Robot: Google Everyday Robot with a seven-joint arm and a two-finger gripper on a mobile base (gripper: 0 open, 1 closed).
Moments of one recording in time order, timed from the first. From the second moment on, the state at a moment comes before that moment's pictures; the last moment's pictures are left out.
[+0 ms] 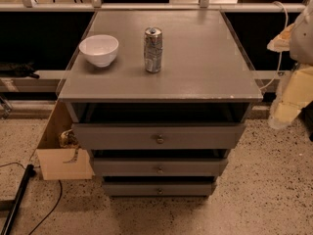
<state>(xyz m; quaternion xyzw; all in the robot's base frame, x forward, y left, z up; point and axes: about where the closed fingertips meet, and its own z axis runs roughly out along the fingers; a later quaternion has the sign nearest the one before) 0.438 -0.217 0.976 -0.60 0.78 -0.03 0.16</state>
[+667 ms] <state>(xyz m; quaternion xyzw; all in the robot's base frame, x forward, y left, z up) 0.439 -0.221 0.965 -0.59 0.79 0.01 0.18</state>
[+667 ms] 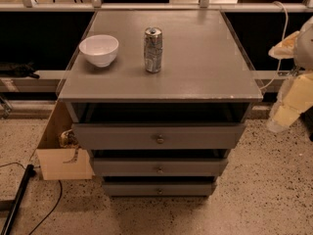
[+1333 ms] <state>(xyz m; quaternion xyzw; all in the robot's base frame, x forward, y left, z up) 0.403 -0.232 0.847 -0.47 0.81 0.22 0.26</state>
